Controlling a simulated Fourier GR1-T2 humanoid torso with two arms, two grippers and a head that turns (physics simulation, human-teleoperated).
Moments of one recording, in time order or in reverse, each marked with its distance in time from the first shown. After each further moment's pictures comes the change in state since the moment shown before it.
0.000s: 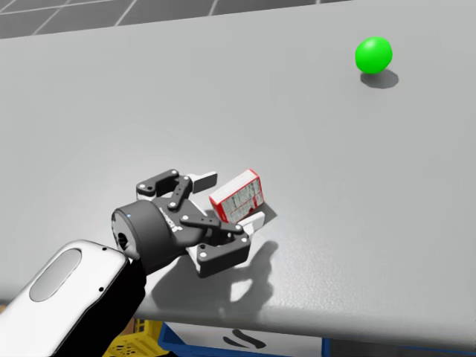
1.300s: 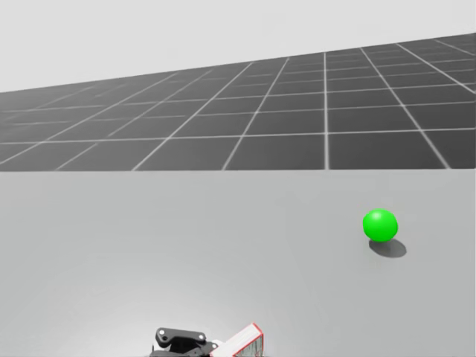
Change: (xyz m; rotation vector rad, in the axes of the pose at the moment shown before) left arm 0.009 0.003 -0.003 0.072 0.040 -0.079; right arm 0.002 -0.001 0.001 0.003 -0.005 -0.003
